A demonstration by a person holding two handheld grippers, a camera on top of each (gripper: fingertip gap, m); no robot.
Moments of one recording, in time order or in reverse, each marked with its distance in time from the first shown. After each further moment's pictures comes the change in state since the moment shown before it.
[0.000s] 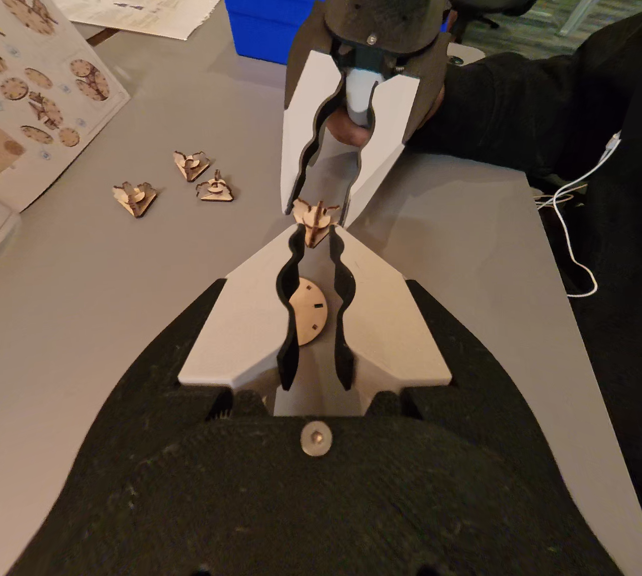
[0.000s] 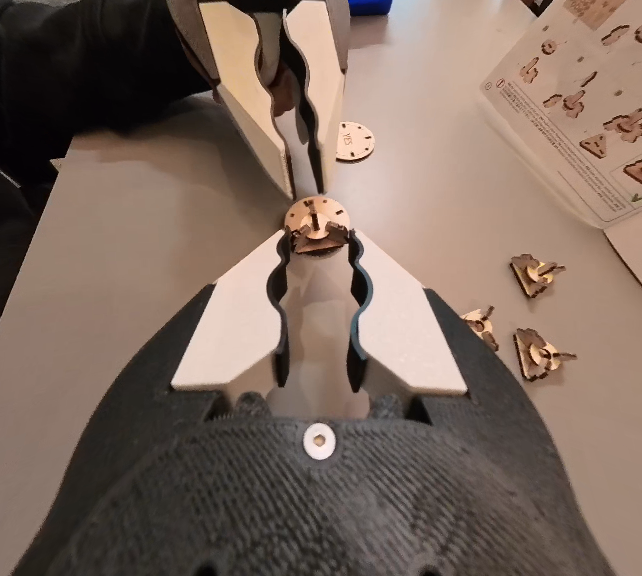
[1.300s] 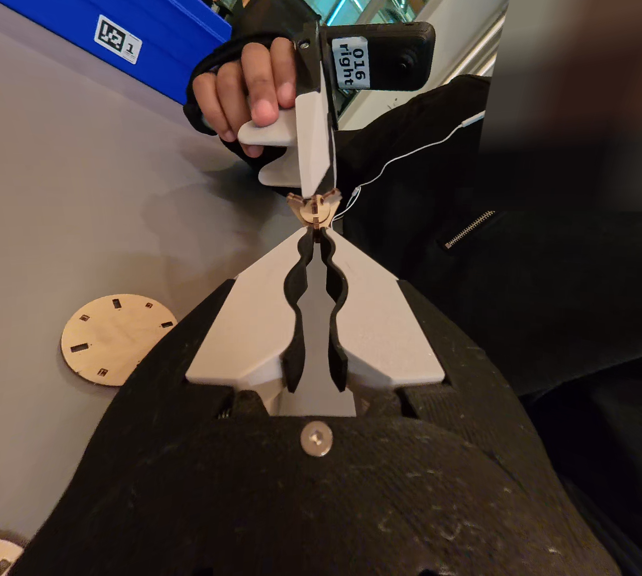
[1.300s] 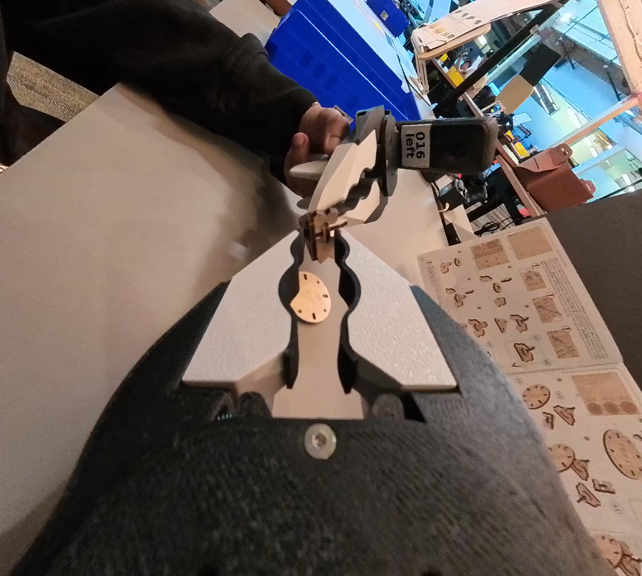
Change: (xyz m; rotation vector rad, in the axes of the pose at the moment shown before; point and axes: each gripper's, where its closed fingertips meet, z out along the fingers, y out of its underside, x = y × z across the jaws) left arm 0.058 -0.016 -0.034 0.125 0.696 -0.398; right arm -0.061 -0.049 -0.020 0.212 0.104 -0.663
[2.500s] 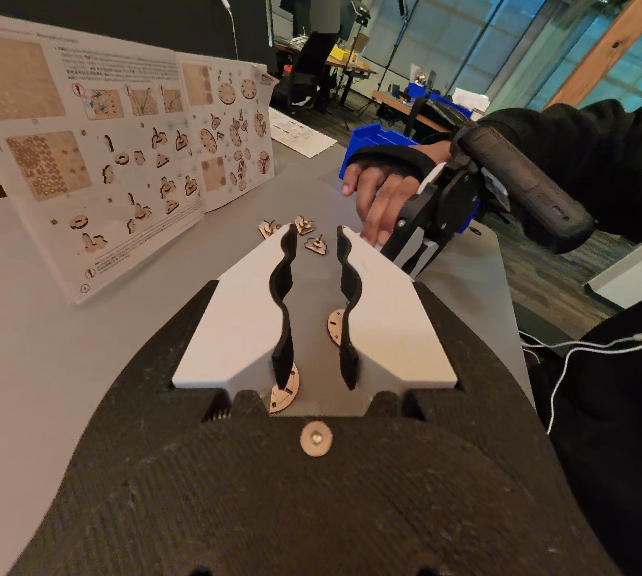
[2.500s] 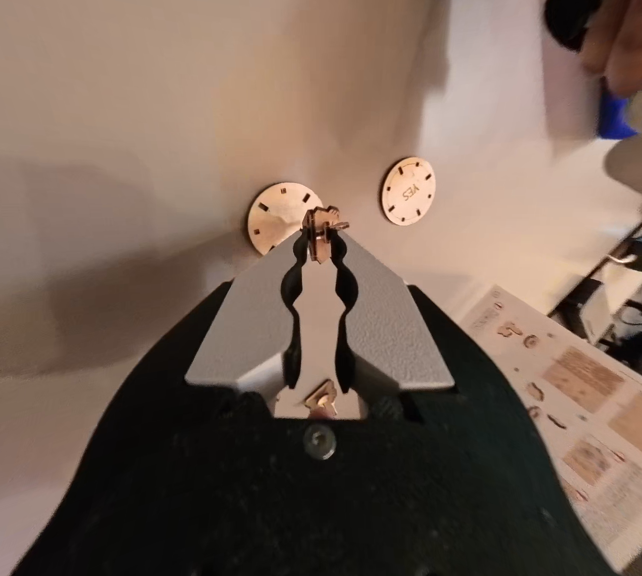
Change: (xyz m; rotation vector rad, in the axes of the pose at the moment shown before) left arm -0.036 -0.074 -0.138 0.380 -0.810 0.229; right arm 0.006 0.084 0.060 -0.440 -0.689 -0.471
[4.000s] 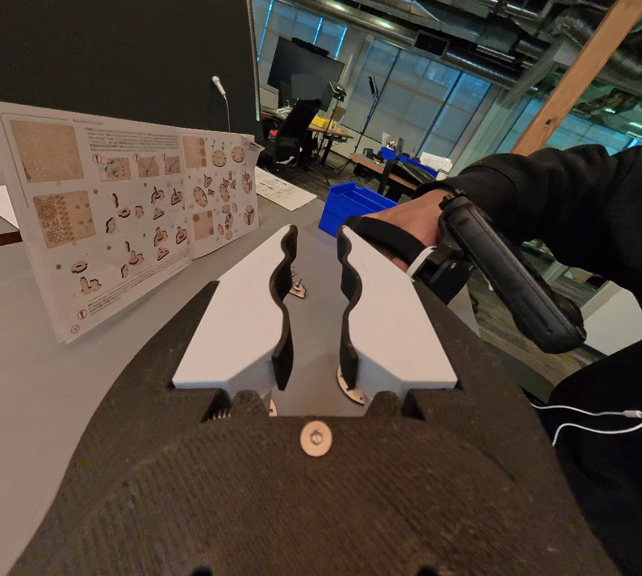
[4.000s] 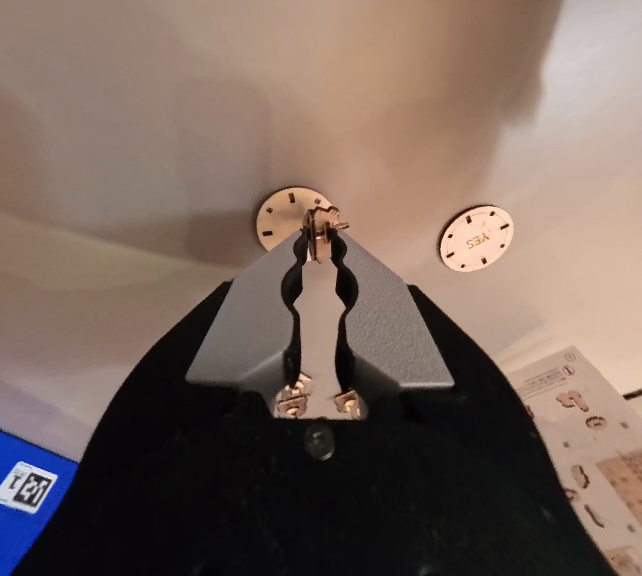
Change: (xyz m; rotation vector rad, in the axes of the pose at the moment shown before) left arm 0.016 -0.037 -0.020 0.178 0.057 -0.026; right arm -0.029 -0.030 0.004 -0.142 -0.344 0.016
